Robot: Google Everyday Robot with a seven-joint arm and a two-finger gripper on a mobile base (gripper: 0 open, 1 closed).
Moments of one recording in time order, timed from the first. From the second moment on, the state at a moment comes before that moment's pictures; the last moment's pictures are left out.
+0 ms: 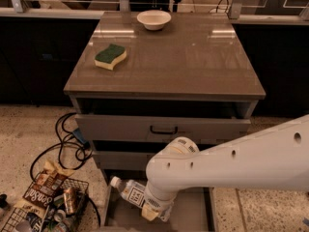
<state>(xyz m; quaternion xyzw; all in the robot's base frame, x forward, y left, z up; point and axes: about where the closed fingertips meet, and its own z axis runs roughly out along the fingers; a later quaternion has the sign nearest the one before) 0.372 -0.001 0.553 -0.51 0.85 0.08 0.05</state>
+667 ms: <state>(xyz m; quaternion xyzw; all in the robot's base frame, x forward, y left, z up) 0.402 -0.004 0.515 -0.51 0.86 0.02 0.02</state>
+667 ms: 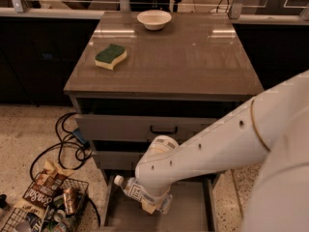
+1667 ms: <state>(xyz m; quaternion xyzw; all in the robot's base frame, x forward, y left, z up) 0.453 -0.049 0.379 -0.58 0.81 -0.02 0.01</state>
